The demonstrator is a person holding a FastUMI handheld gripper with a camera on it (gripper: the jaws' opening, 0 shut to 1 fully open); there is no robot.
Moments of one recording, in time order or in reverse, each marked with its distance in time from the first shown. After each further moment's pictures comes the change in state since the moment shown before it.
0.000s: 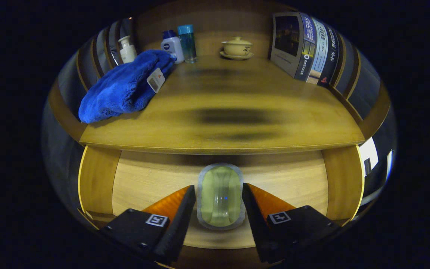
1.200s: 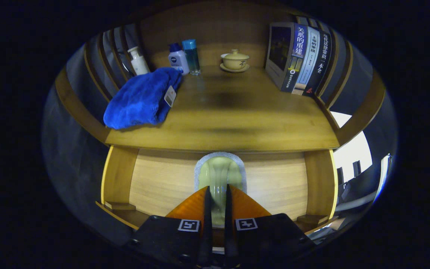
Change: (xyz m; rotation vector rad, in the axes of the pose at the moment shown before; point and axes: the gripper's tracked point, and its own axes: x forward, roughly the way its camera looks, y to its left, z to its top) arm -0.101 -0.006 0.022 -0.013 -0.005 0.033
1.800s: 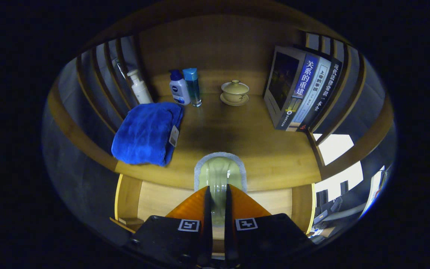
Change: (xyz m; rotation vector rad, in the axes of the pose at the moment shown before) arm -0.008 0.004 0.097 -0.031 -0.077 -0.042
